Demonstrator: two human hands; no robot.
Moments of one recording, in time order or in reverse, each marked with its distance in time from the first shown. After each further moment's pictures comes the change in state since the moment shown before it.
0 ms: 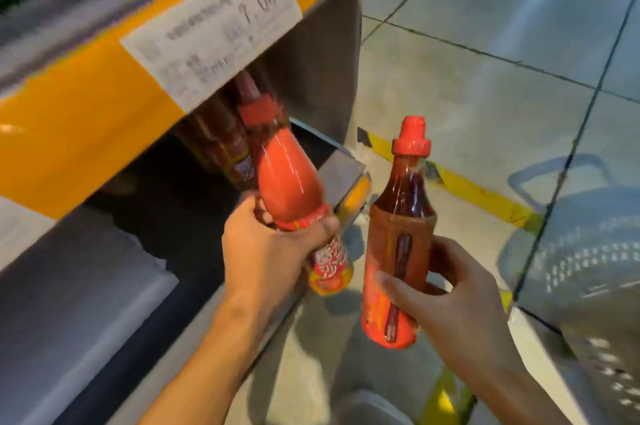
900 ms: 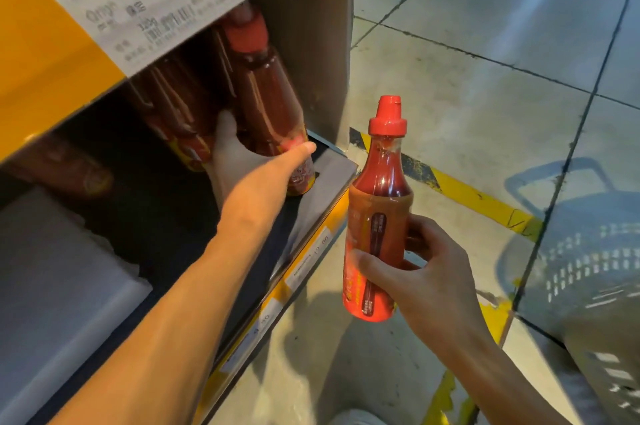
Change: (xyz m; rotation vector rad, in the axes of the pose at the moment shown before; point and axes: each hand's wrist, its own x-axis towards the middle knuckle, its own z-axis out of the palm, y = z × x) left_hand 0.078 0.001 0.036 0.109 0.222 0.113; right_hand 0.031 0.012 0.016 -0.002 -0.015 0.000
